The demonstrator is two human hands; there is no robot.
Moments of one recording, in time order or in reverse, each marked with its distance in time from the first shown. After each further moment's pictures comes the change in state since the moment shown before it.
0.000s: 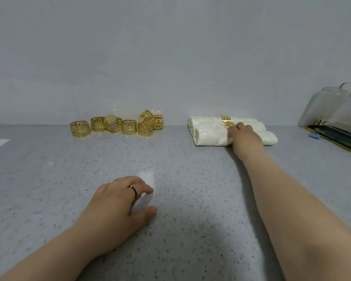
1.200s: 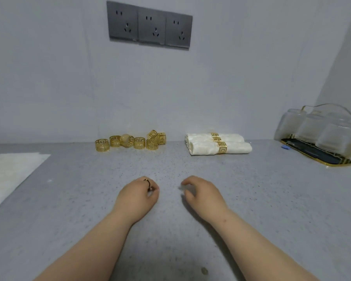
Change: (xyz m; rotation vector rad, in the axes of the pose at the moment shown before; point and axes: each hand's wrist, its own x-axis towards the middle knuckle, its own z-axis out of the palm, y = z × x) left_hand -0.012 0.013 -0.012 -0.112 0.083 -0.102; right_hand -0.178 -0.090 -0.063 0.656 -0.106 -0.177
